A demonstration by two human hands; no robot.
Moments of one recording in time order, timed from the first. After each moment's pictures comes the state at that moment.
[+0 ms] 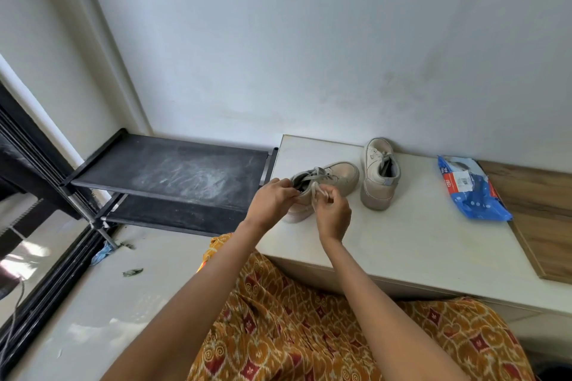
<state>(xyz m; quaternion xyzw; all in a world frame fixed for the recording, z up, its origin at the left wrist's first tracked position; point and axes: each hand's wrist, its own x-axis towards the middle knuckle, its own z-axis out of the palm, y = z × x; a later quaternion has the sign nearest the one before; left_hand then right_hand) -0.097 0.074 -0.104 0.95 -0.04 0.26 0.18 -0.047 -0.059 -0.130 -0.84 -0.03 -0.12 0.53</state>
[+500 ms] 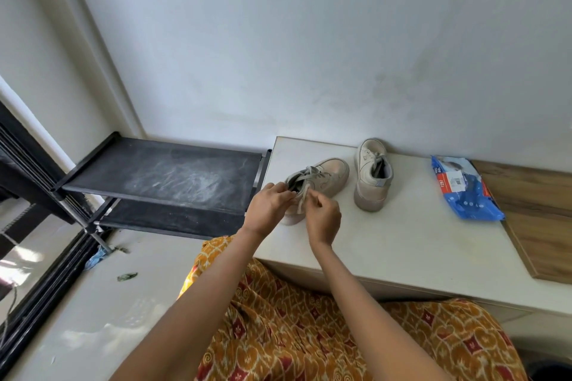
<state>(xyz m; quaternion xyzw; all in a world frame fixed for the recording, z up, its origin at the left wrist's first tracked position) -0.093 0.063 -0.112 0.95 -0.01 0.26 0.17 -0.048 -0.057 -0.133 -0.84 -0.03 -0.11 0.53</state>
